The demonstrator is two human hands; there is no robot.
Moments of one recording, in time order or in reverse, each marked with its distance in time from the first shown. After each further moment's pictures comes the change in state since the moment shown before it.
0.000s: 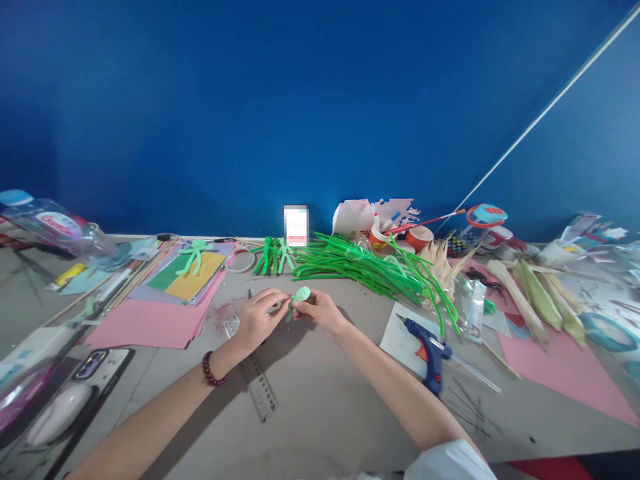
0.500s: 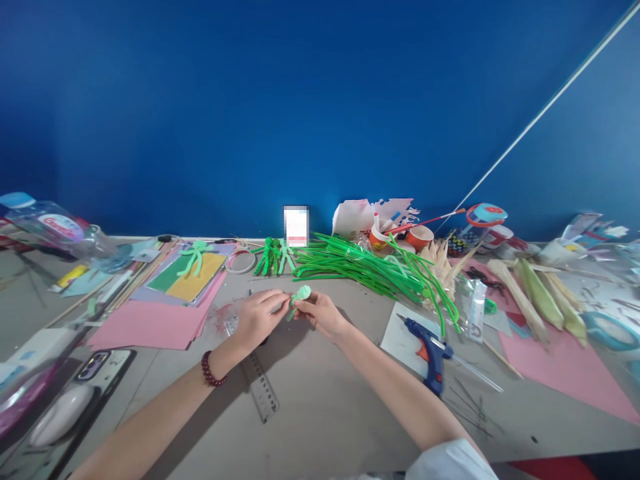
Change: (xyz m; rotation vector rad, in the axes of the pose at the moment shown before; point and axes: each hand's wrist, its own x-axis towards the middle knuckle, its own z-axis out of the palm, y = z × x) left_hand 0.004 -0.003 0.000 0.240 0.041 0.152; right_hand -0.002 -0.002 0.005 0.147 0.012 0.029
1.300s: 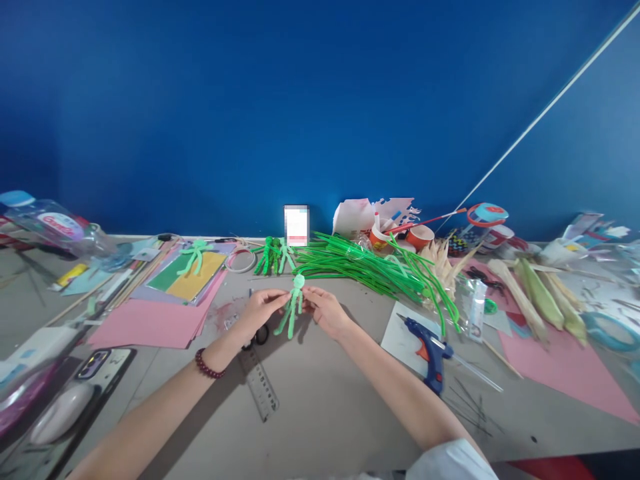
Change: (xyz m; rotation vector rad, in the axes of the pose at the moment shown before) left_hand 0.012 -0.003 0.000 -0.911 -0.335 -0.776; right_hand 0.003 -0.003 -0.007 0.041 0.092 0.003
